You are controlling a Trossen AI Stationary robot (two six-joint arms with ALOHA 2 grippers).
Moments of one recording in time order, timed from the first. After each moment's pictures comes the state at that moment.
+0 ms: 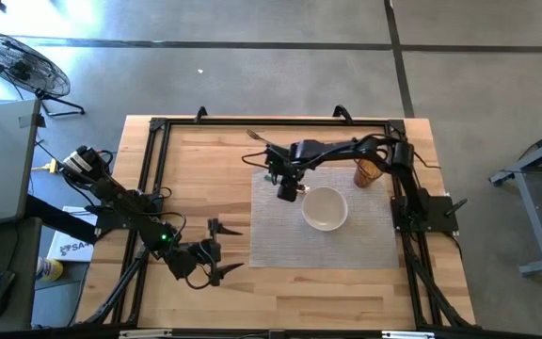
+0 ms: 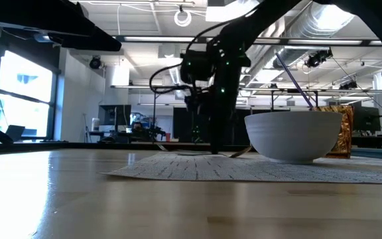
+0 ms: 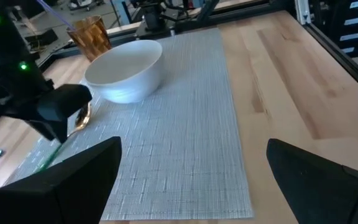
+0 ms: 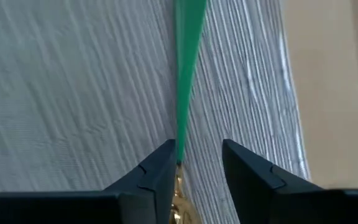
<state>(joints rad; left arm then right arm) -0.73 1.42 0.63 0.33 -0.81 -0.15 -0.27 2.09 1.50 -0.74 0.02 0.02</state>
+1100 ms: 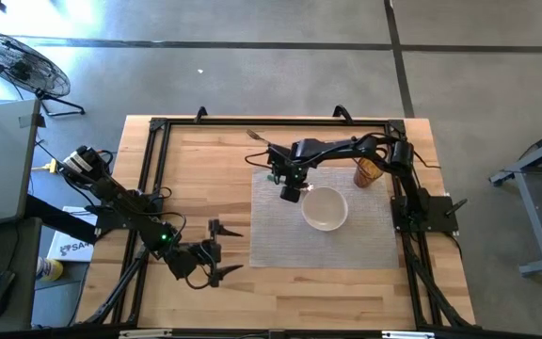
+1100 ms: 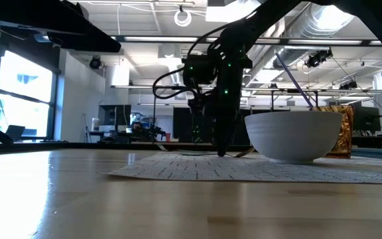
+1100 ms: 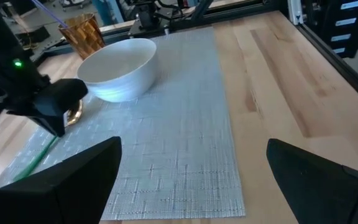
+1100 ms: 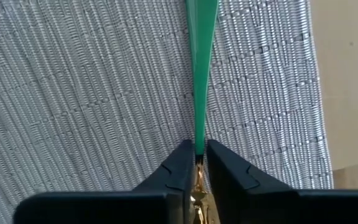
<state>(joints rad) -0.73 1.42 0.63 0.33 -0.78 -0.16 -0.29 2.10 1.49 -0.79 -0.03 0.03</state>
